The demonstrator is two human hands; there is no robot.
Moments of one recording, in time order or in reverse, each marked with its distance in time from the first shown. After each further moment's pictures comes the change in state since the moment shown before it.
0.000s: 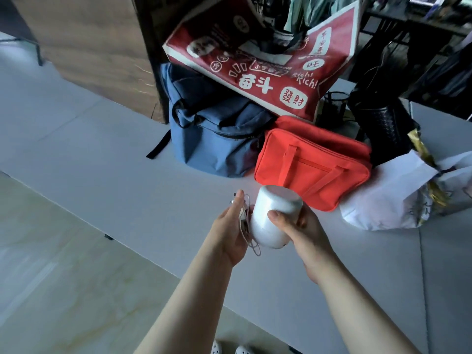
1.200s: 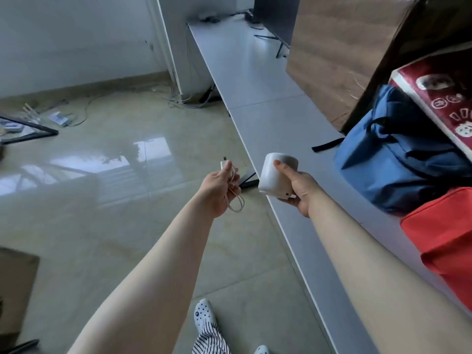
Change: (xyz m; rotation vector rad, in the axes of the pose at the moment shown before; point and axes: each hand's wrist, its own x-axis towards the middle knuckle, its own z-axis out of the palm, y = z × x) left_hand -0.184 0.055 -0.206 -0.365 0.587 0.540; right_hand -0.013 -0.024 0.240 -0.191 -0.664 0.381
